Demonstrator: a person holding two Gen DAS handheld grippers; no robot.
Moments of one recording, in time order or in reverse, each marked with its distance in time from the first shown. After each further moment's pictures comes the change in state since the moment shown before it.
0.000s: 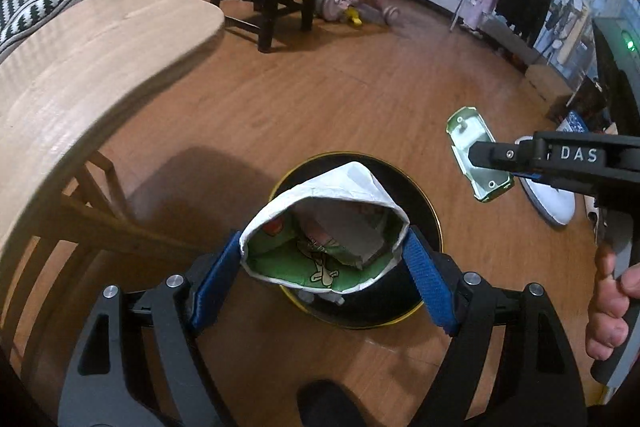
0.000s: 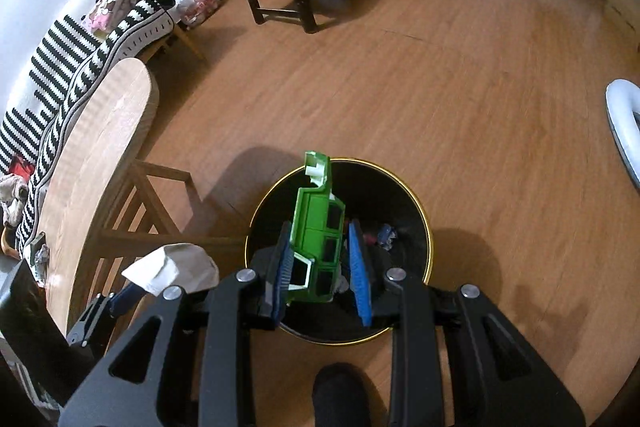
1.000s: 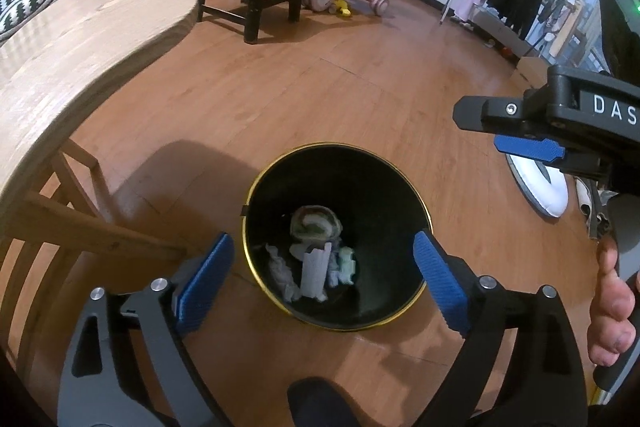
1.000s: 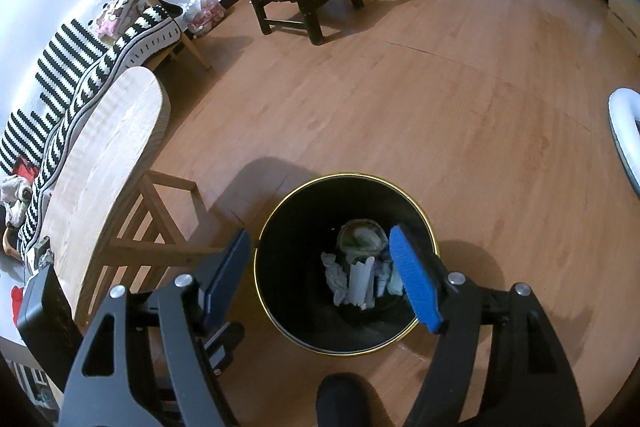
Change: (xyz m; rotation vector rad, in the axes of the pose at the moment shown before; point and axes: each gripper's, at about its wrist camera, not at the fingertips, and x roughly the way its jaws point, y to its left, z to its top) left arm 0.016 -0.007 0.005 0.012 0.027 -0.033; right arm -0.004 0.008 0.011 -0.007 -0.042 0.017
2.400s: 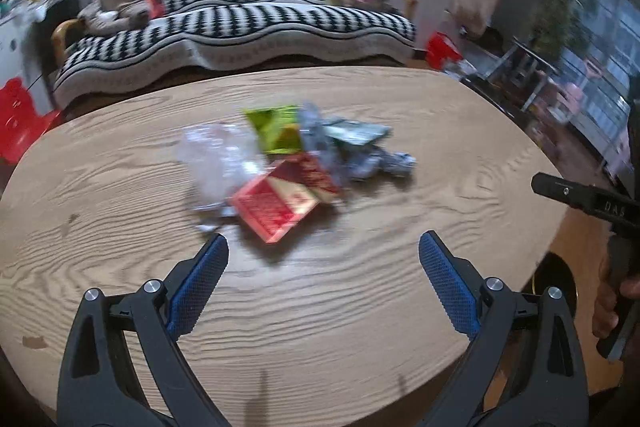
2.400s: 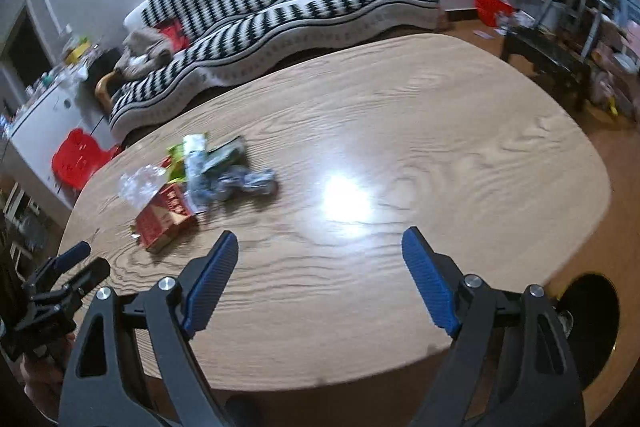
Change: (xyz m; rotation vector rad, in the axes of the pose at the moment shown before) left arm -0.365 0.357 -0.159 -0.476 -0.305 0.528; right arm -0.004 0.460 -0.118 -0.600 -0.022 0.358
